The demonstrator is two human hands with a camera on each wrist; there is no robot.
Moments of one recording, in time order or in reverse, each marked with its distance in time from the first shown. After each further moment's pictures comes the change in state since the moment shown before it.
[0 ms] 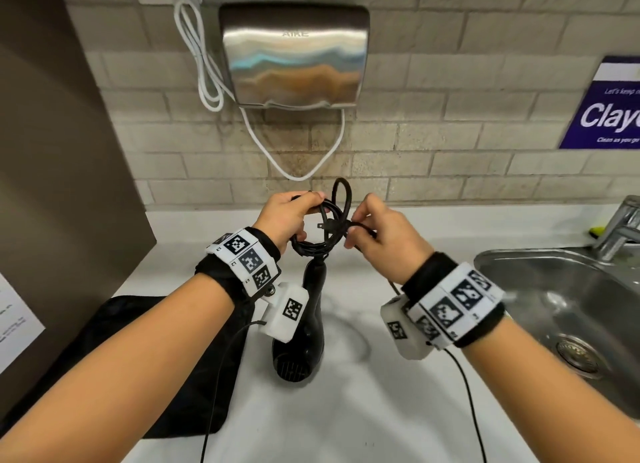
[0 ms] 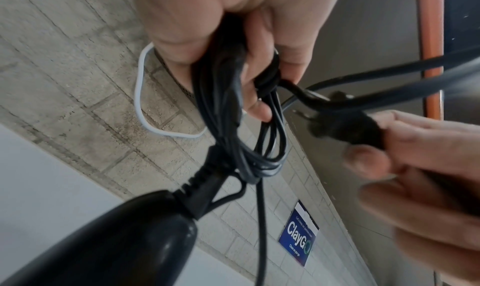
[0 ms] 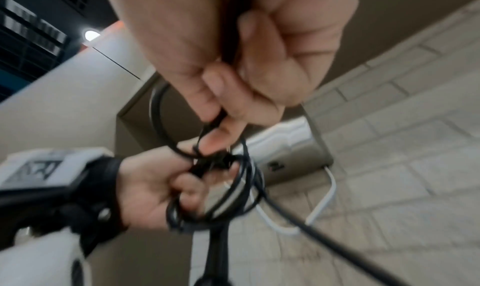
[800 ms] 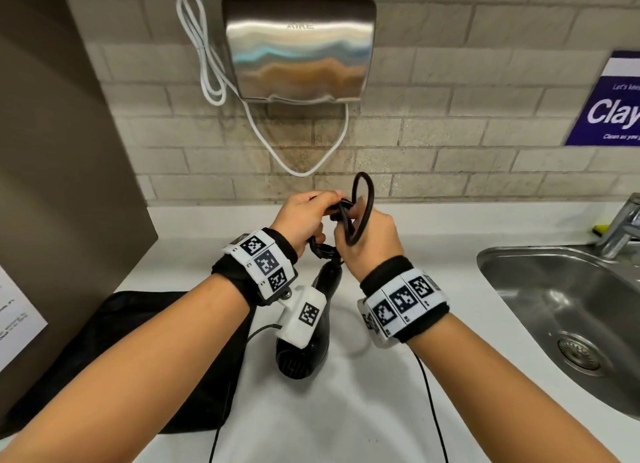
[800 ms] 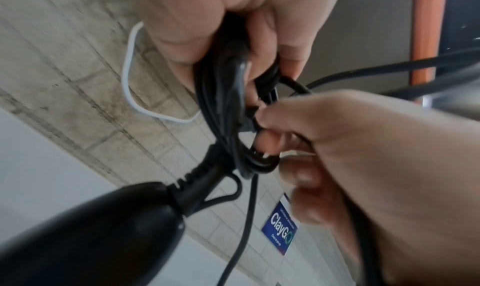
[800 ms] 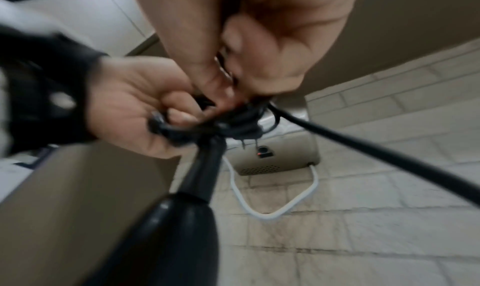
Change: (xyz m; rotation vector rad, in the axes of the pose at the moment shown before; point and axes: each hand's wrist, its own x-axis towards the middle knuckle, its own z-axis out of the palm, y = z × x) left_hand -0.005 -0.002 0.013 -0.031 -0.049 -0.033; right_hand 0.015 -0.002 0.042 -0.073 0.293 0.158
